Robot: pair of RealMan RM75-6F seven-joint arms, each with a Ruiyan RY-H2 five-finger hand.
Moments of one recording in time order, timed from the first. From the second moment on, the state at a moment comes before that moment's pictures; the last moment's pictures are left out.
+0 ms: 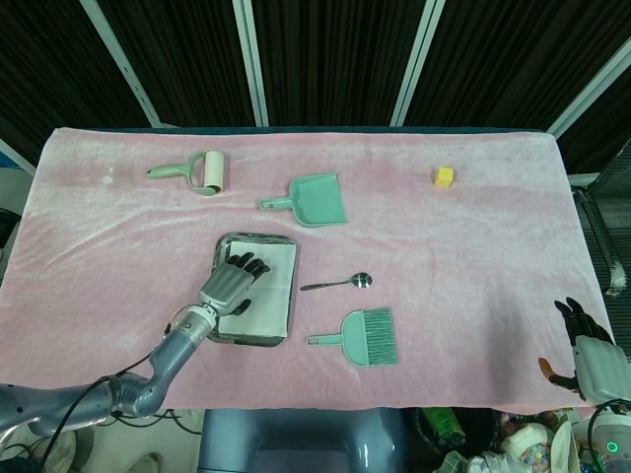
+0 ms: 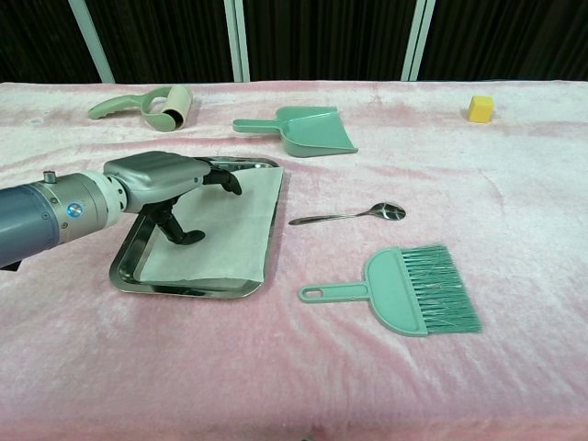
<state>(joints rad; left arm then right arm) -0.82 -1.69 -0.09 -1.30 1.07 0.86 0.44 0.10 -1.00 0.04 -1.79 -1.23 1.24 -0.02</state>
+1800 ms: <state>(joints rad) -0.58 -1.31 0.01 -1.56 1.32 1.23 0.27 0.09 -1.01 0.04 -1.78 -1.26 1.27 -0.04</state>
